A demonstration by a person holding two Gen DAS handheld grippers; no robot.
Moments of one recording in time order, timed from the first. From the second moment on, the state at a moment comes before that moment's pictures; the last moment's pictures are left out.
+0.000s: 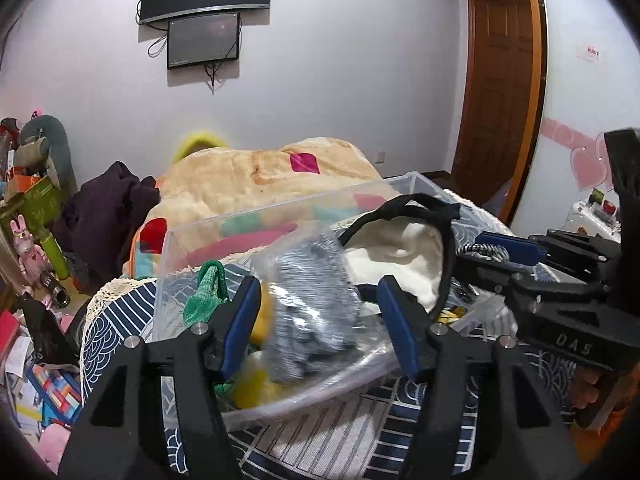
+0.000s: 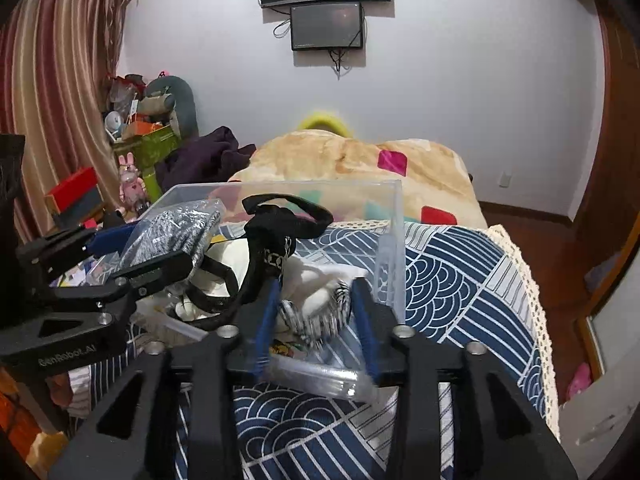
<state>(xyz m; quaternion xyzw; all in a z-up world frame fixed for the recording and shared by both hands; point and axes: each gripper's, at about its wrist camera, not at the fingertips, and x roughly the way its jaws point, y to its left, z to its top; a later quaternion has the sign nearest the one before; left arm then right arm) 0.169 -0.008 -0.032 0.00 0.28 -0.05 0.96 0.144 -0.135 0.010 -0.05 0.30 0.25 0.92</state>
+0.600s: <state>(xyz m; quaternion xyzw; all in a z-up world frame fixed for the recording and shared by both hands) 0.089 0.003 0.028 -0.03 0.21 -0.06 0.98 0.100 -0.164 0.066 -0.03 0.22 0.26 0.94</state>
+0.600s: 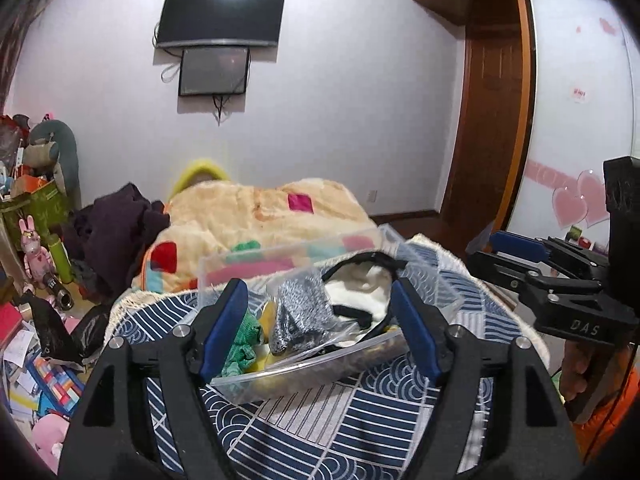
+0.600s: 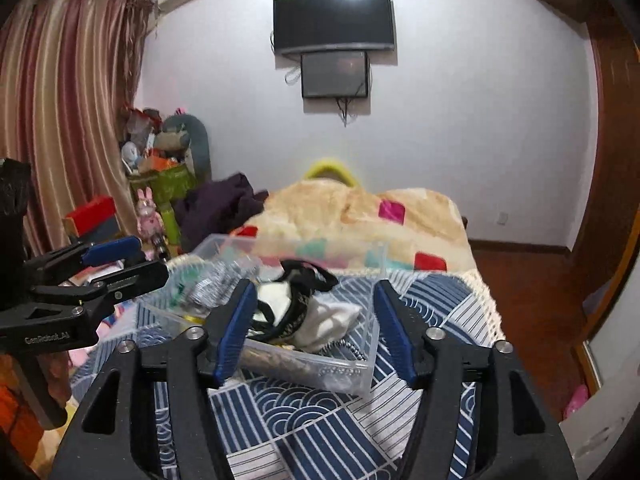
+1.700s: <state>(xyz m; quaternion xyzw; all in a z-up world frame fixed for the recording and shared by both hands) -0.004 -0.011 0.064 -0.02 0.11 -0.03 0.99 0.026 -0.176 0.095 -0.01 0.13 0.27 0.95</state>
